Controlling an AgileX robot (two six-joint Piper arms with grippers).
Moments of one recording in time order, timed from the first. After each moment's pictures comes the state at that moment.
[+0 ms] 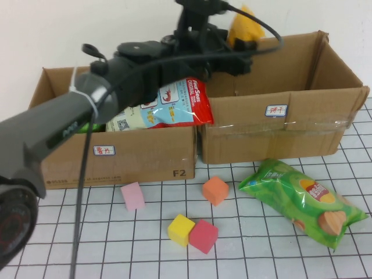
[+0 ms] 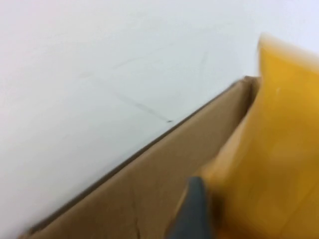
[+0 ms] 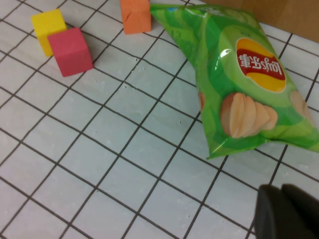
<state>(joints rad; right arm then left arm) 0.00 0.67 -0.41 0.66 0.67 -0.93 -0.53 2.11 -1.84 -1.60 0.30 1.60</state>
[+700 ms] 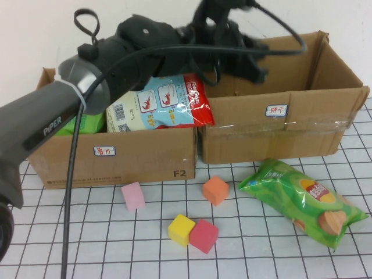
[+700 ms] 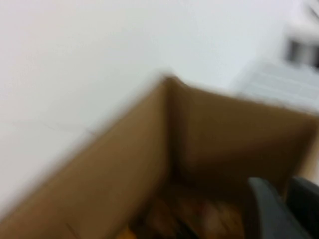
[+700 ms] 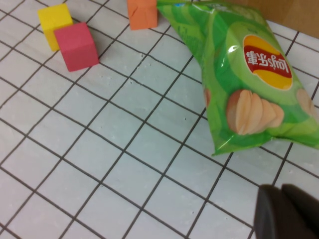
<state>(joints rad) 0.00 0.67 -0.41 0.66 0.69 -0.95 -0.56 2.01 -1.84 -1.09 0.48 1.20</state>
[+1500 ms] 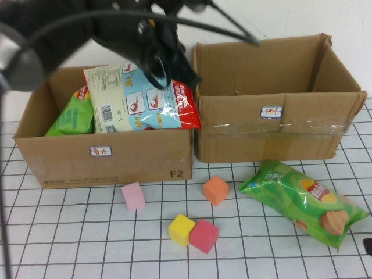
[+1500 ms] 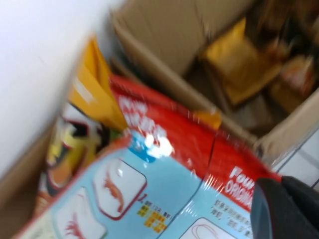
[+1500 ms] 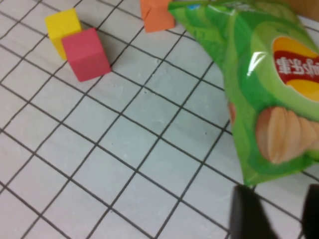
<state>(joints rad) 0.00 0.93 -0.41 0.94 0.60 -1.24 -0.55 1.79 -1.84 0.00 0.86 0.31</state>
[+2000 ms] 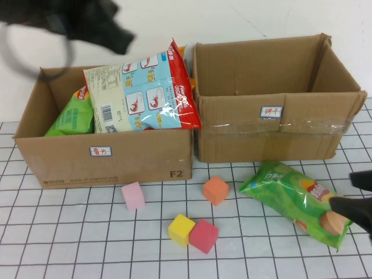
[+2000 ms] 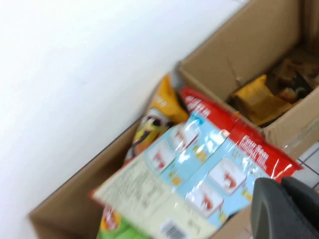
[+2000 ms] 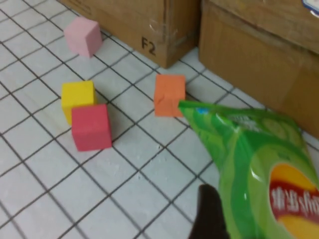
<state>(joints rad) 0.00 1.18 -0.54 1.38 0.64 -1.84 -0.55 1.35 -1.66 0.12 0.90 0.20</state>
